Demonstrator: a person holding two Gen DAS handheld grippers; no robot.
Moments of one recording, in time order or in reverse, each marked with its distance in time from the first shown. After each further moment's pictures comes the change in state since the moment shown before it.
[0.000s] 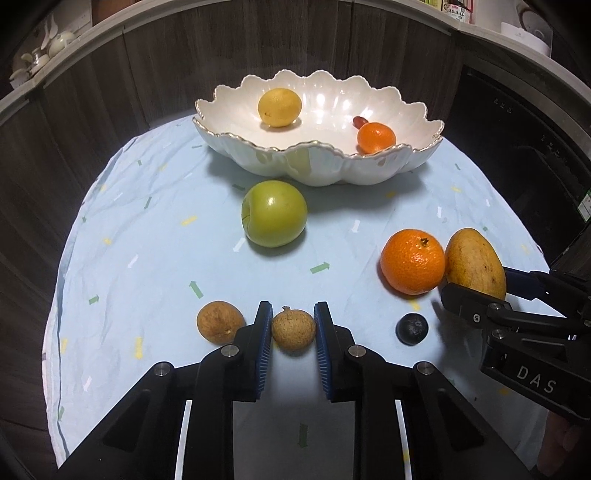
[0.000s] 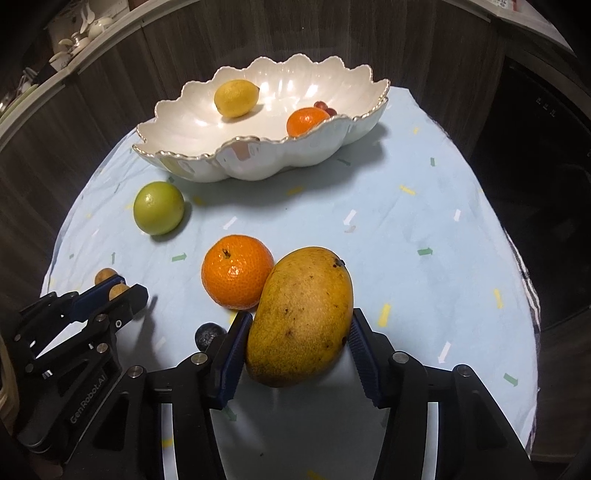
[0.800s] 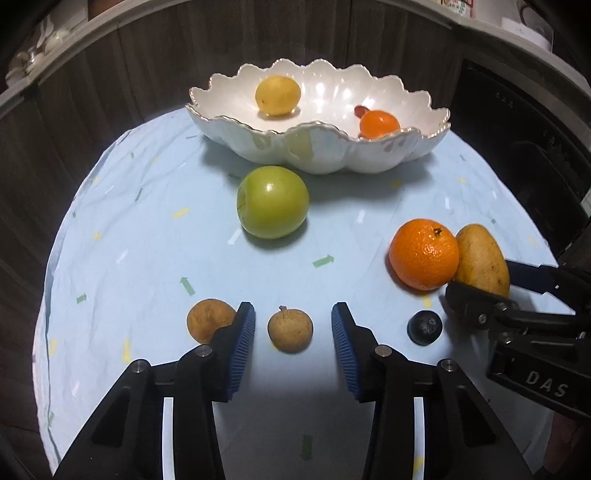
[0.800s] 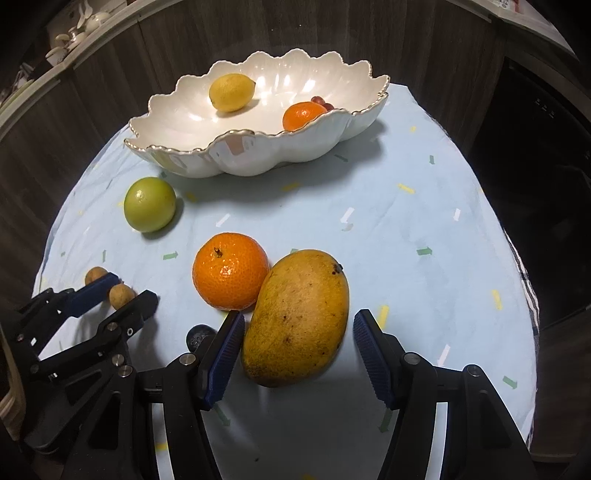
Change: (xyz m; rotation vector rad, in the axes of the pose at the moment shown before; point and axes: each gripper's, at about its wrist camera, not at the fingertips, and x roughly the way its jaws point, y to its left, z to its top) left arm 0.016 0.002 -0.003 0.003 0.013 -0.005; right arm 0.013 0.003 -0.001 -0.012 0.025 -0.025
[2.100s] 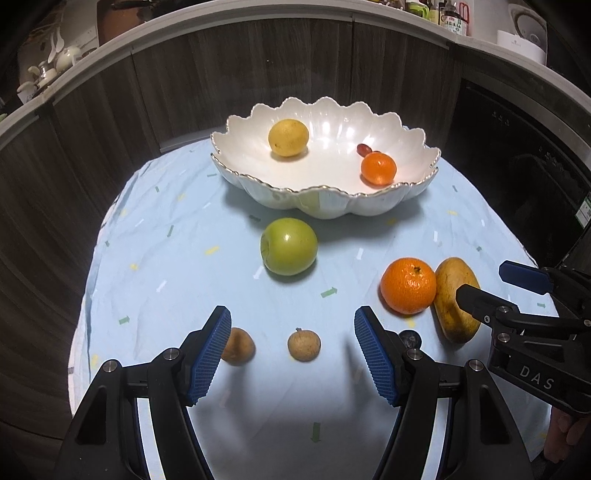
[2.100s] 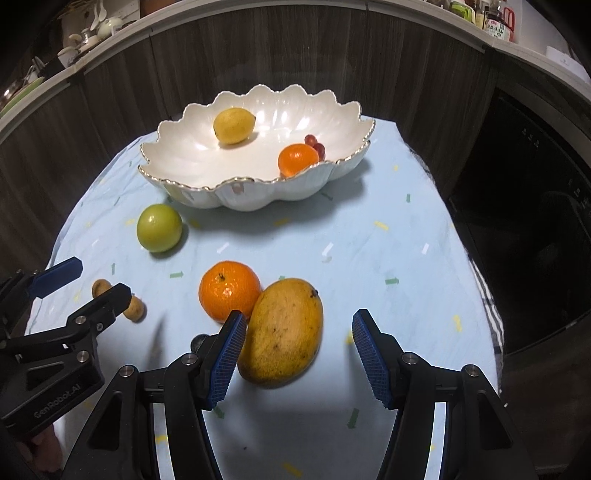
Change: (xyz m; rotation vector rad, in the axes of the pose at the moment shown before) left arm -0.040 0.003 0.012 0.009 -0.070 0.035; right arm -0.035 -0.003 0.003 -0.035 -0.088 -0.042
